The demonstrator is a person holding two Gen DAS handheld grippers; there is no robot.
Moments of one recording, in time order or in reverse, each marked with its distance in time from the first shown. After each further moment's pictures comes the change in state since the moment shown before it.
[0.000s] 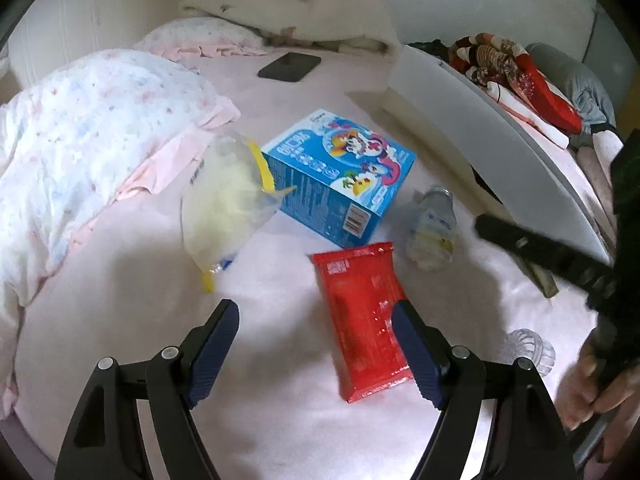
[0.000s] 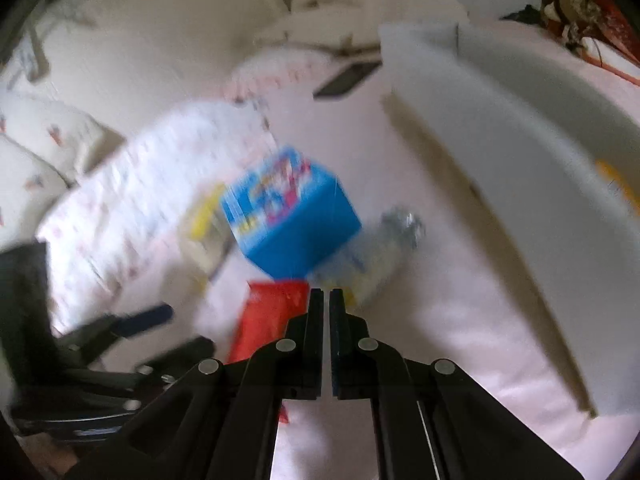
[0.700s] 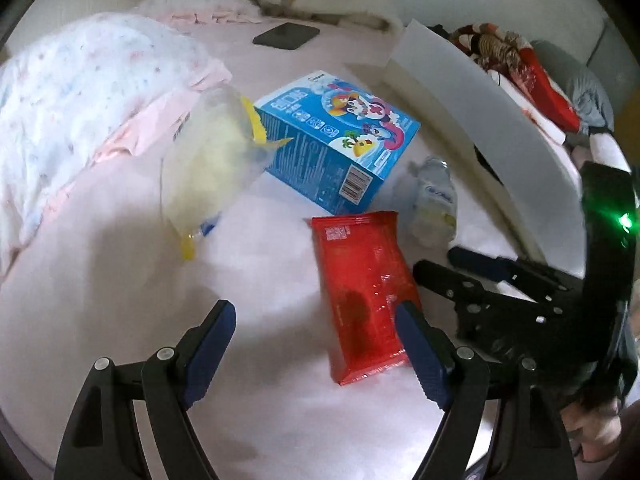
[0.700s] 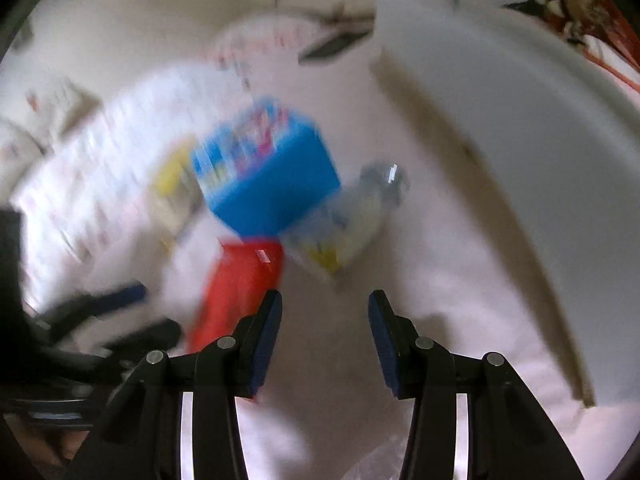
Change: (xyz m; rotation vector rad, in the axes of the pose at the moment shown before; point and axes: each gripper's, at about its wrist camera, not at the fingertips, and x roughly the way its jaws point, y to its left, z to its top) left arm 0.021 0.000 -0.010 -0.025 0.084 -0.051; right arm 0.032 0.004 -0.042 -0.135 0.193 -0.211
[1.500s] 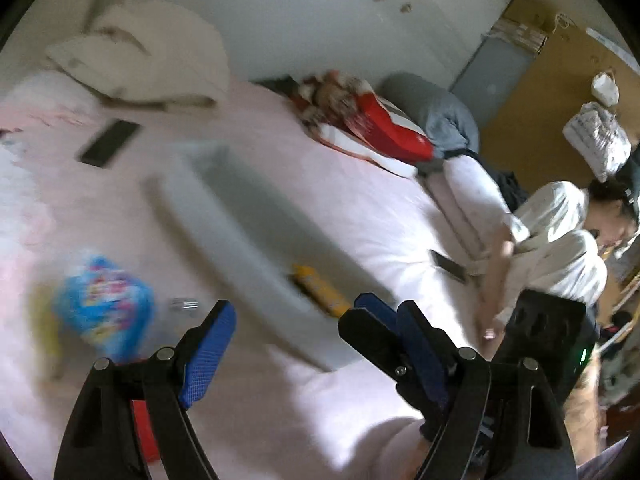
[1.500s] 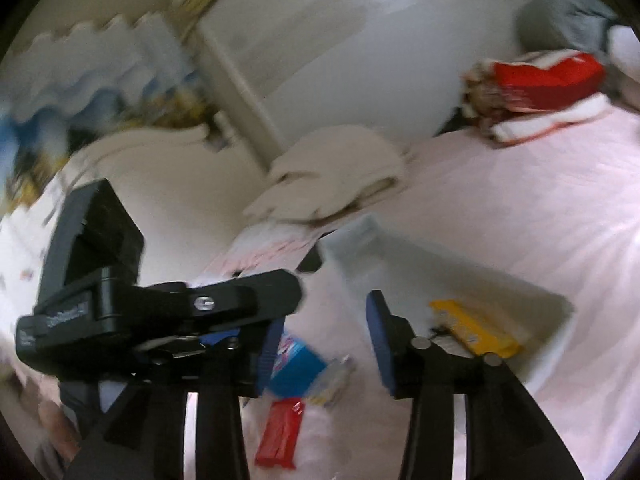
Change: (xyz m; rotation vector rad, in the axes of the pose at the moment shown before) left arm -0.113 -0.123 0.072 0.149 -0.180 -0.456; right arm -0.204 -0.078 -0.036 0.250 -0.662 0.223
